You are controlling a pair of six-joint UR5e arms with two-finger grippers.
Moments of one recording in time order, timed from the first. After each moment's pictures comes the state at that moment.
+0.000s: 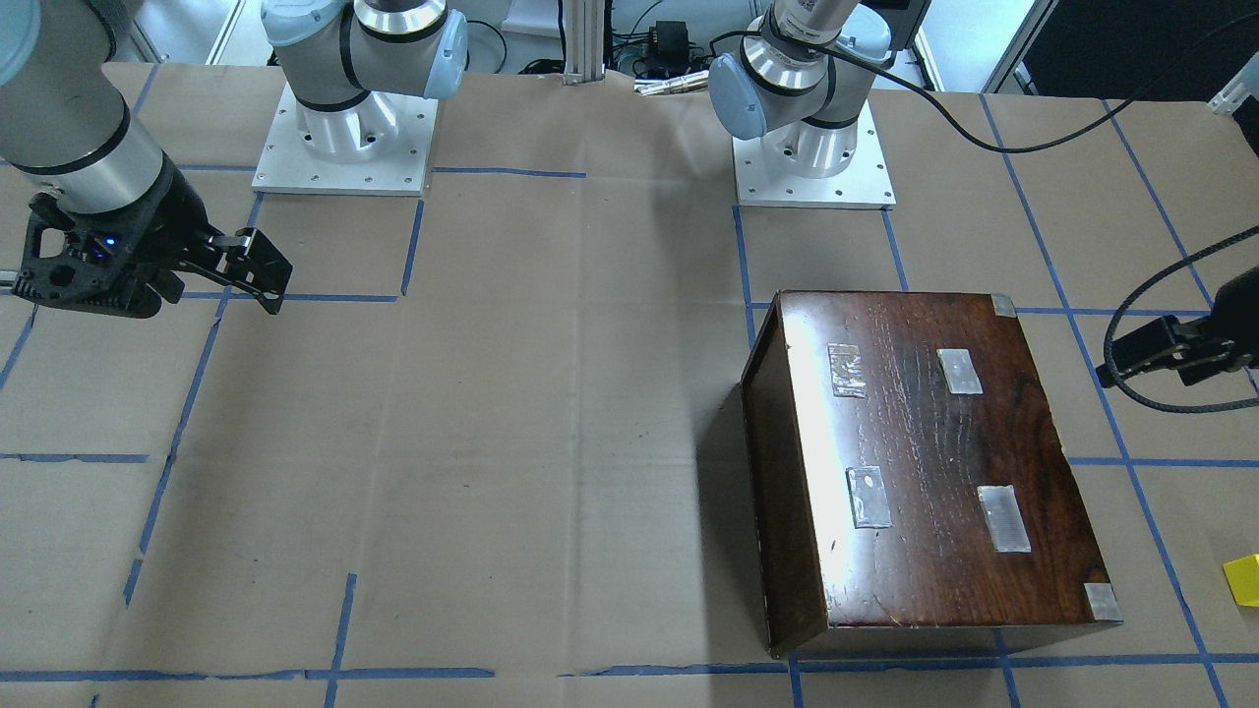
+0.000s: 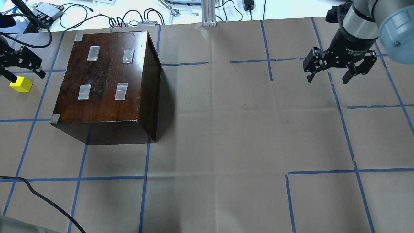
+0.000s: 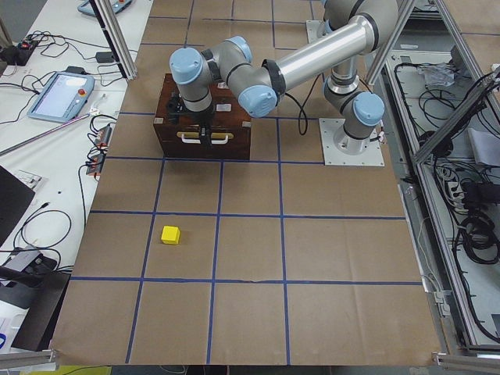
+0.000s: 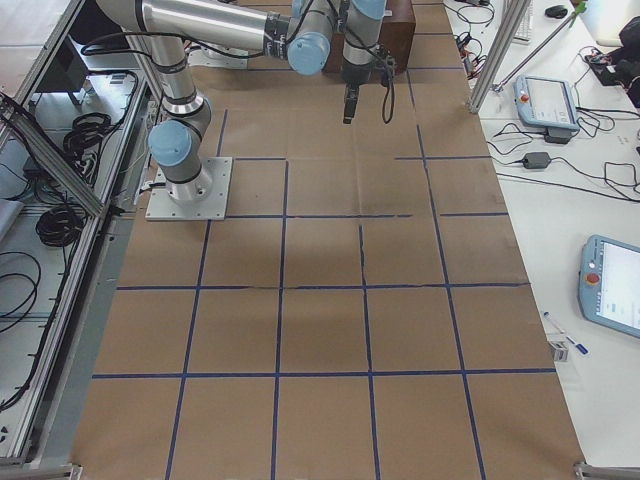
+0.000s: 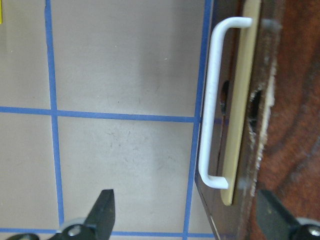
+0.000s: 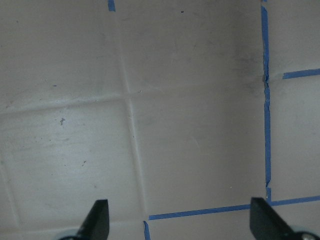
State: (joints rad) left arm -1.02 -1.90 -1.39 -1.54 1.50 0.53; right arm 1.43 -1.52 1.65 -1.63 -1.57 -0.03
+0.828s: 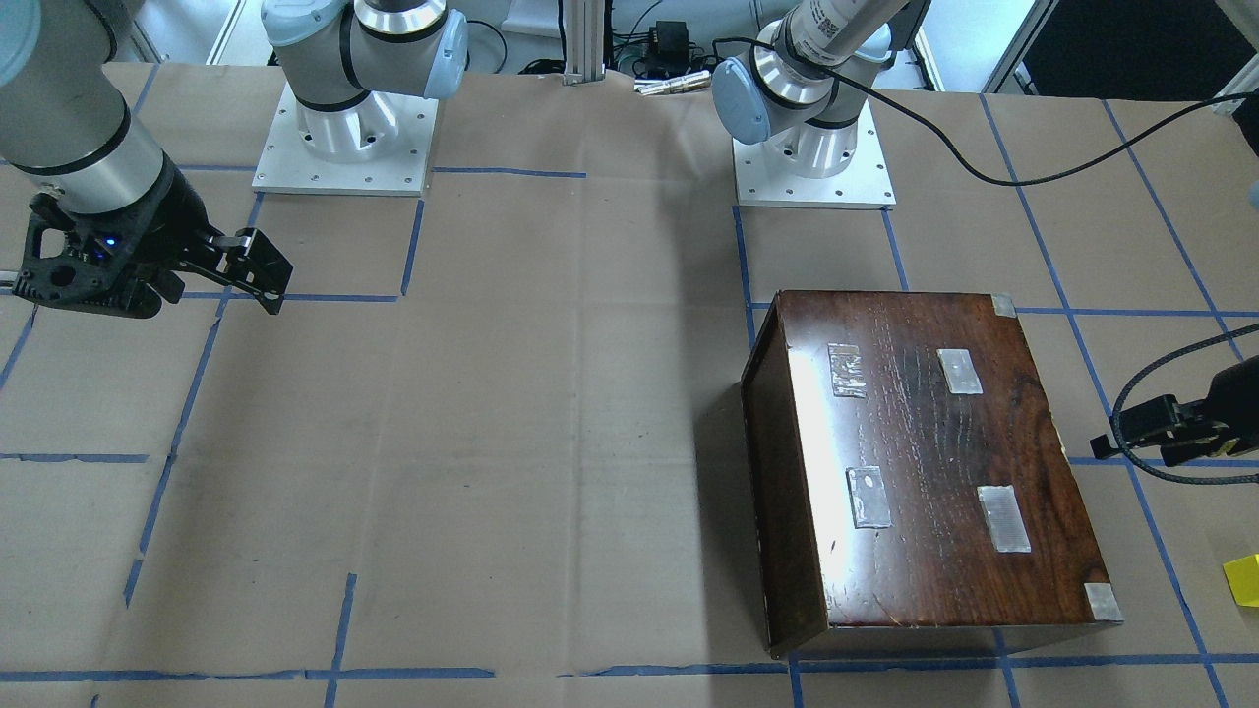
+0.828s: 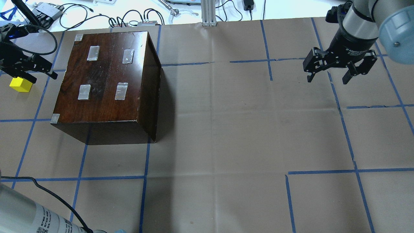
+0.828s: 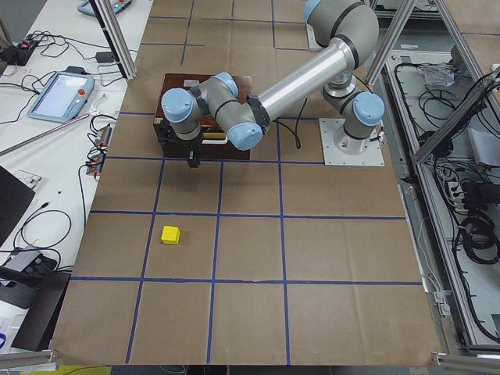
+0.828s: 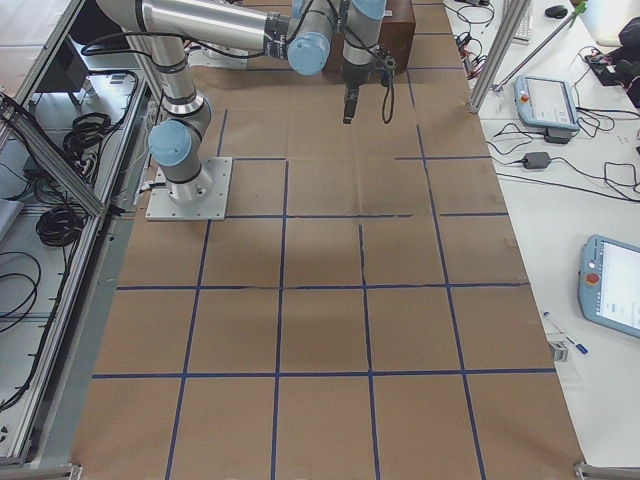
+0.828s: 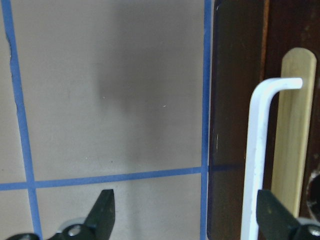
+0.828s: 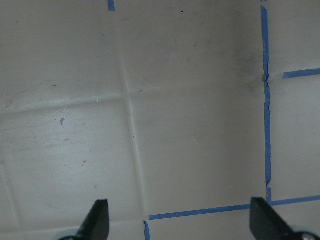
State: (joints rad) left arm -1.00 -2.02 -1.40 -1.43 1.40 0.60; right arm 1.43 -1.52 1.65 -1.63 -1.57 -0.02
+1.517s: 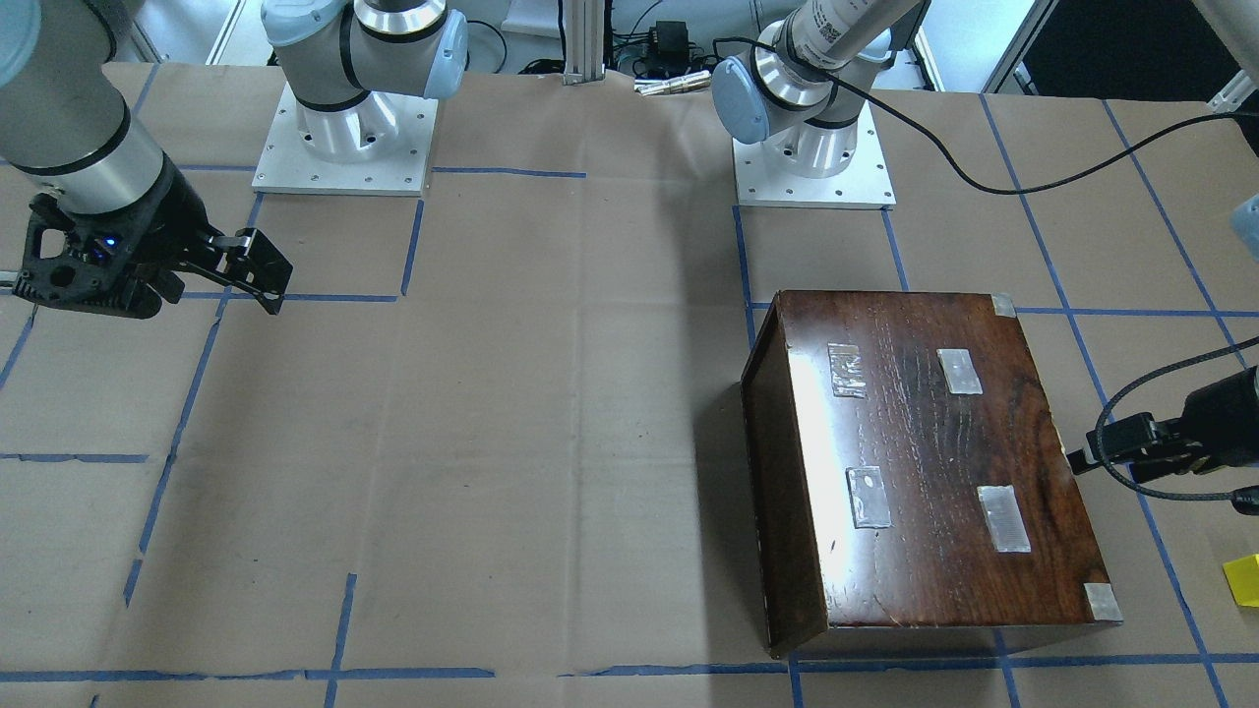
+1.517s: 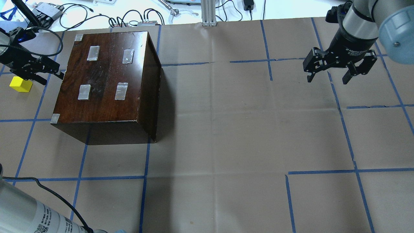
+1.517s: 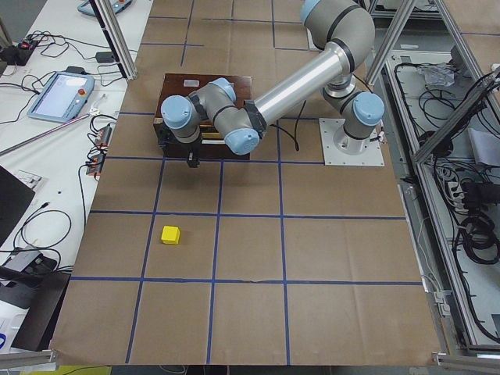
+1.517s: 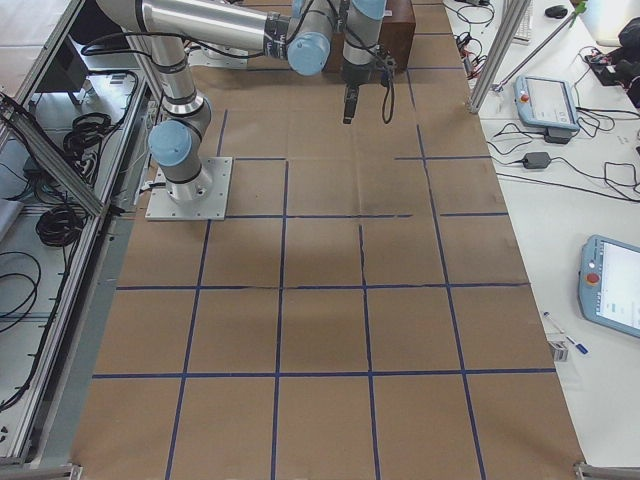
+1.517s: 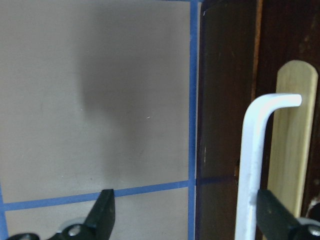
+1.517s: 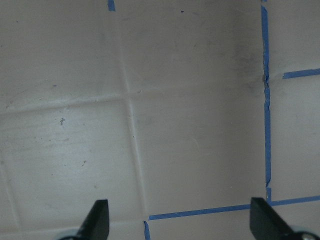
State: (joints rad) left arm -1.01 -2.04 -1.41 -1.44 1.34 0.60; right arm 1.43 -1.52 1.65 -1.63 -1.57 -0.03
